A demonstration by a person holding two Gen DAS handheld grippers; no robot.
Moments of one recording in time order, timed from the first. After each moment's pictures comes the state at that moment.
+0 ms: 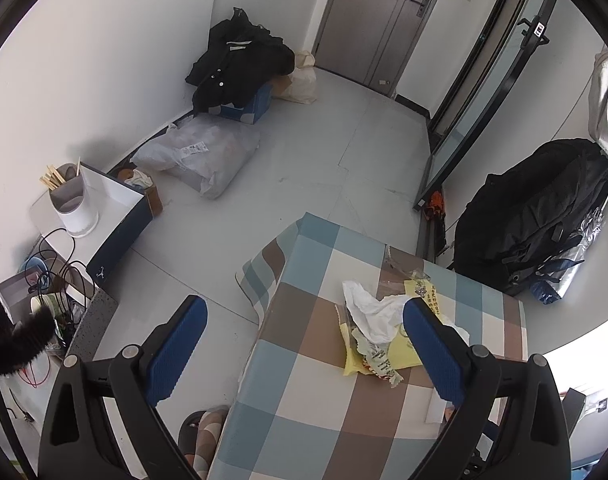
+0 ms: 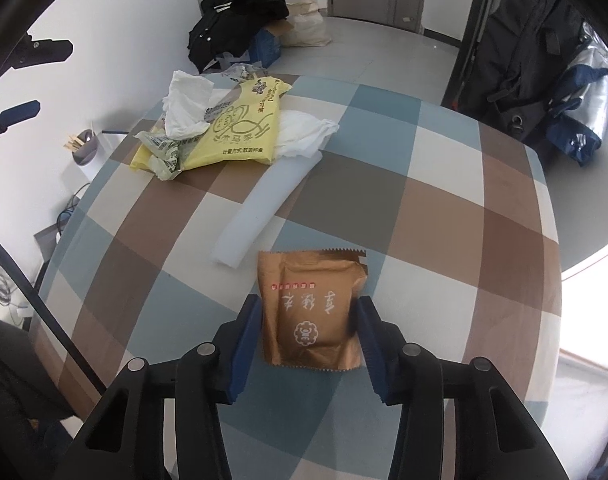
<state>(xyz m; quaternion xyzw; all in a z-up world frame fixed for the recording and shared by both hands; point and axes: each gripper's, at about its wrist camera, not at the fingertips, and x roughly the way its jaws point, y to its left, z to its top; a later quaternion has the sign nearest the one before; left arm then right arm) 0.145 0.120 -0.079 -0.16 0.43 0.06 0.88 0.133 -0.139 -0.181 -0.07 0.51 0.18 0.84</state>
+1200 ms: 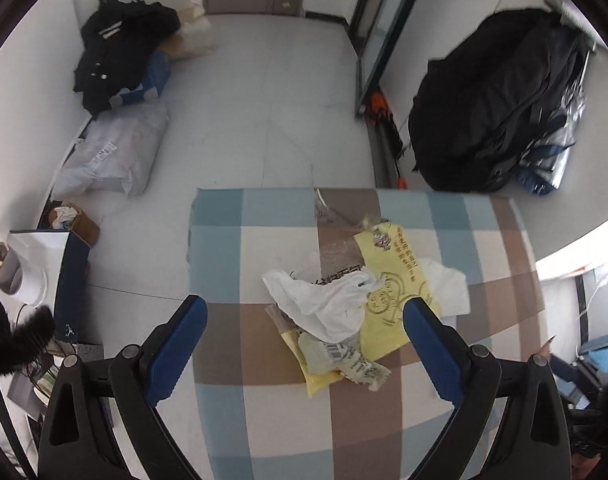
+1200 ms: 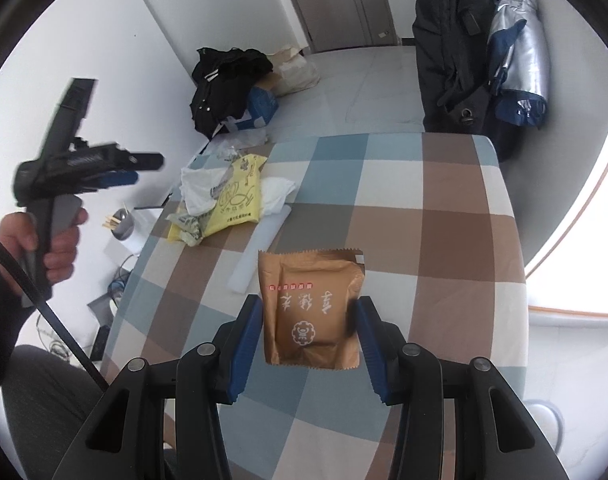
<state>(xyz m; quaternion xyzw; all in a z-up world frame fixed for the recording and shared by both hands) 0.222 0.059 -0.129 -0.02 0.55 -0.10 0.83 0.116 -0.209 -0.138 0.08 0.46 0.21 0.86</state>
